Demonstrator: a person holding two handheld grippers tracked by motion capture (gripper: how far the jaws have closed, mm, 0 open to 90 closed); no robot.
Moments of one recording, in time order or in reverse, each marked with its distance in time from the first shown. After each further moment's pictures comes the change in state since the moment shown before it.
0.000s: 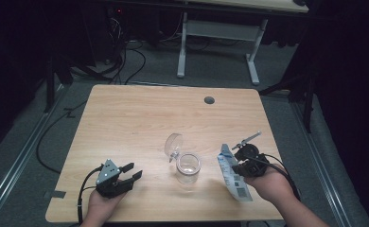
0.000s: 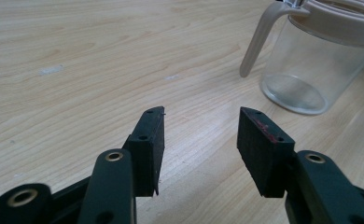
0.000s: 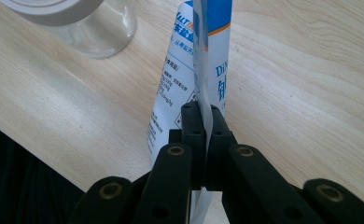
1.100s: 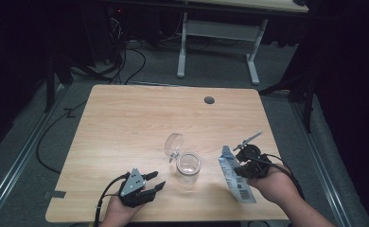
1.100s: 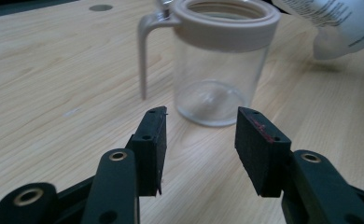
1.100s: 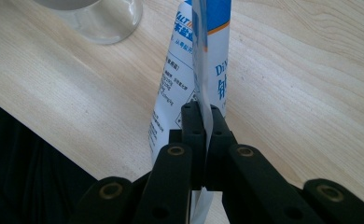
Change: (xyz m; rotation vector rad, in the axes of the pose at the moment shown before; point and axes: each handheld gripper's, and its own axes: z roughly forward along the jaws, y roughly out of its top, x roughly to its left) left arm -0.067 0.013 0.027 -0.007 -0.139 0.160; right arm 0.001 -0.002 -0.009 0.030 0.004 -0.034
